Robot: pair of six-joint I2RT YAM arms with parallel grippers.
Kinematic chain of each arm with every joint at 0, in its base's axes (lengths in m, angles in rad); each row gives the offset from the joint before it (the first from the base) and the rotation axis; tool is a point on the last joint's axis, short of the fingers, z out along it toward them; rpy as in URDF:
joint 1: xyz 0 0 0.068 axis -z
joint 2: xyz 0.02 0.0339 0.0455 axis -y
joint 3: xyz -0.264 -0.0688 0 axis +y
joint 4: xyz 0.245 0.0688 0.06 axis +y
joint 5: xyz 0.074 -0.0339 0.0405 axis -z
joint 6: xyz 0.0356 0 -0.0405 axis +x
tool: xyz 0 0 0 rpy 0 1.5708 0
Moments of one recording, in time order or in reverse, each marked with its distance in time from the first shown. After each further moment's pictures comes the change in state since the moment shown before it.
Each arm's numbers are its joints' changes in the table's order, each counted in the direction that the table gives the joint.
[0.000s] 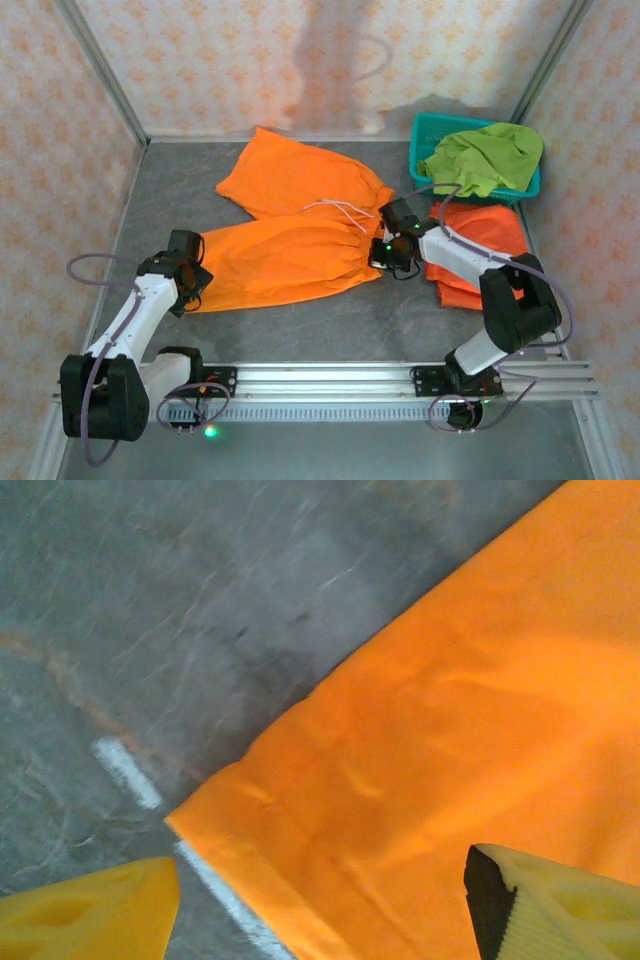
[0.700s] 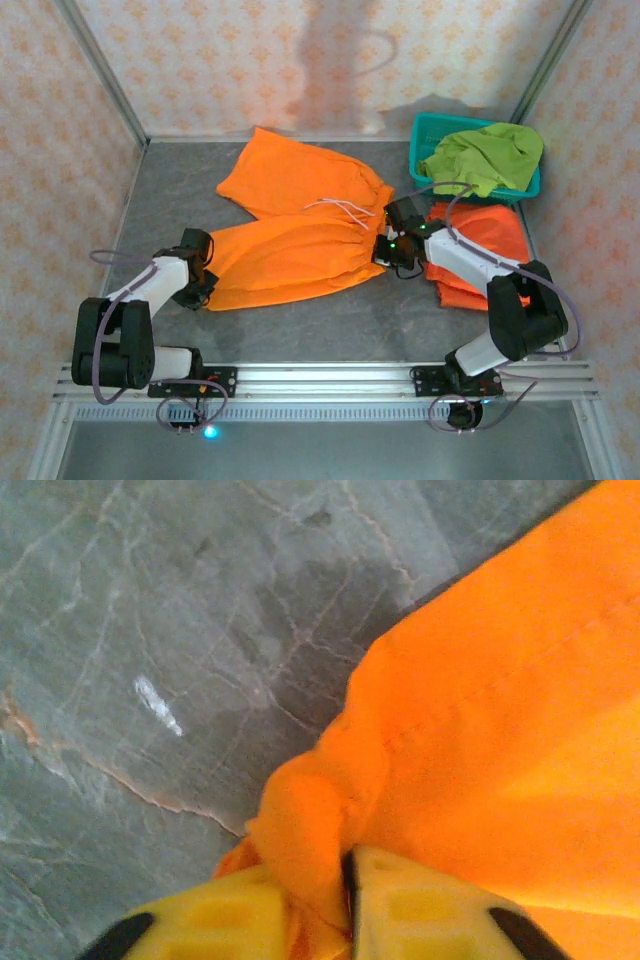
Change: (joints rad) left arm 0.000 -0.249 0.014 -0.135 0.058 -0.024; right arm 0.016 0.048 0.013 -0.009 0.029 0.019
